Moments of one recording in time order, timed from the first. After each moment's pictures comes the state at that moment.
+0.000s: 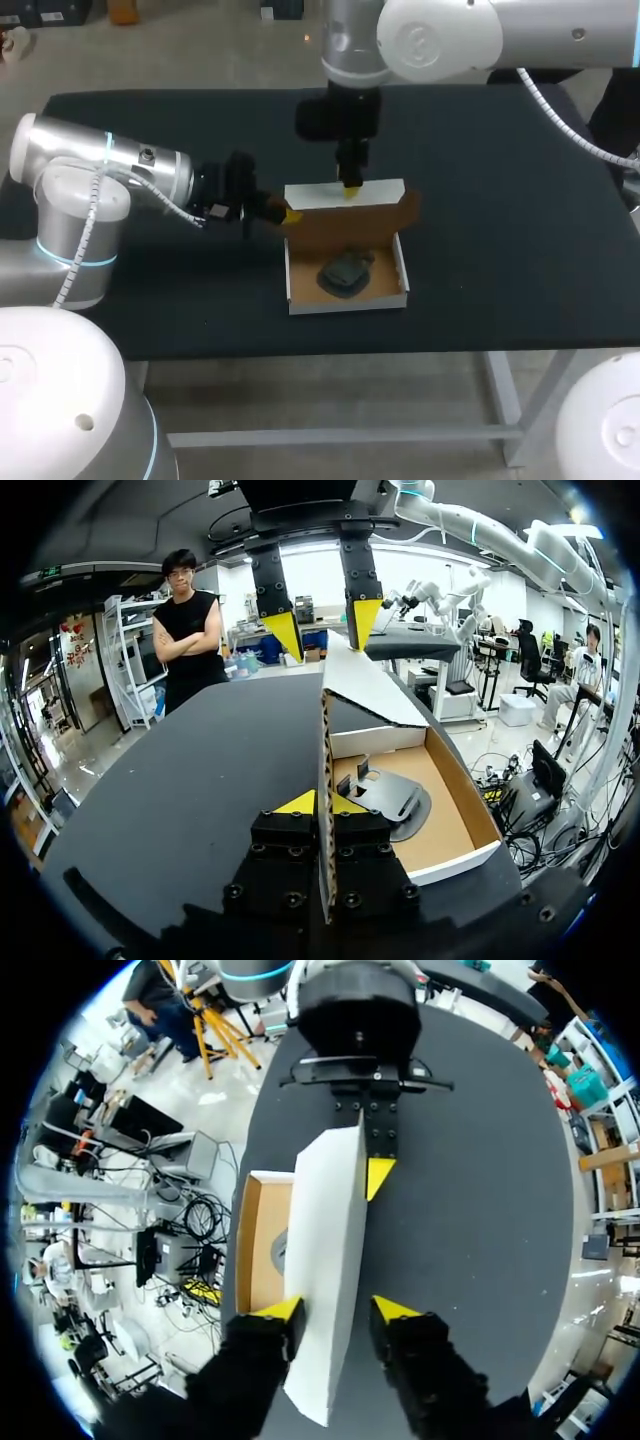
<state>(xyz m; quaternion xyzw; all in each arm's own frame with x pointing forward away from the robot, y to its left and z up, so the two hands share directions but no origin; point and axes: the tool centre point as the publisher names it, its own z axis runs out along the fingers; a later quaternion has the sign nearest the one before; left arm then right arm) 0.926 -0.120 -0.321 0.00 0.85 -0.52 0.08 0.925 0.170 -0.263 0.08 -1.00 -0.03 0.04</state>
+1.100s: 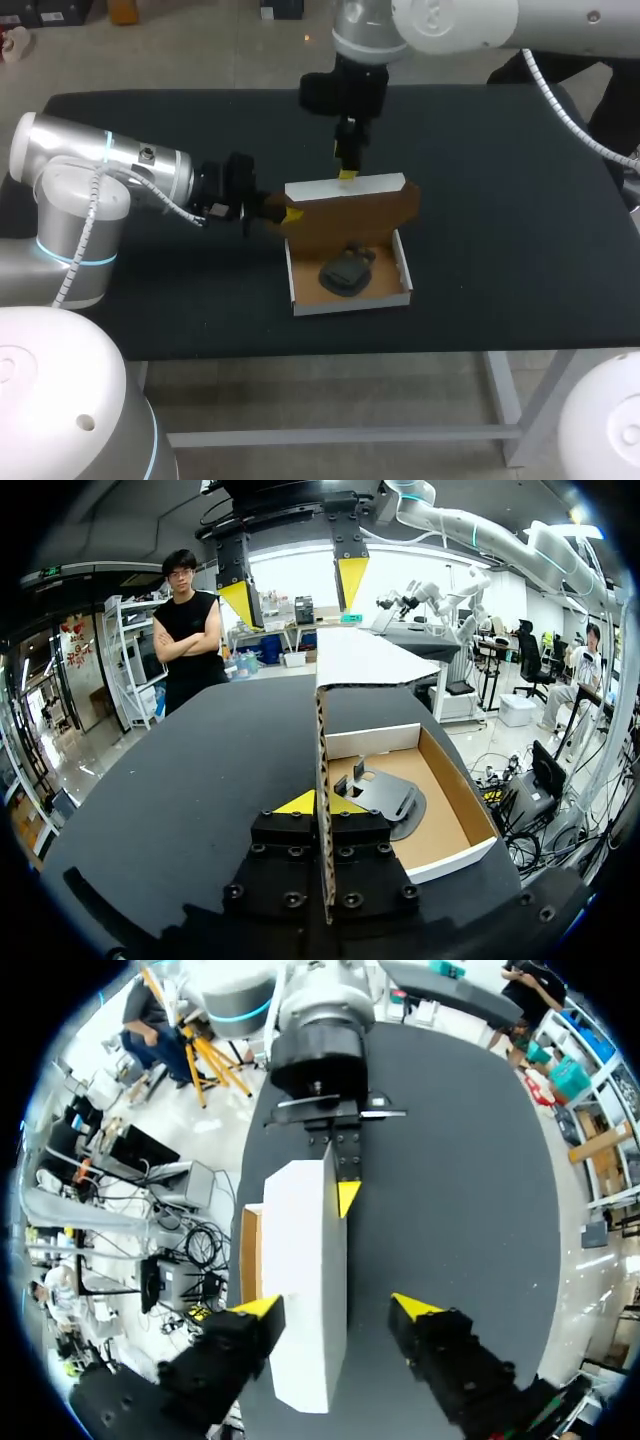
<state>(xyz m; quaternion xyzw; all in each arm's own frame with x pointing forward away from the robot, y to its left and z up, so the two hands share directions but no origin) 0.926 -0.120 -0.319 0.00 0.85 -0.52 0.08 0.940 0.174 -0.230 0.03 -1.00 -0.08 0.03</state>
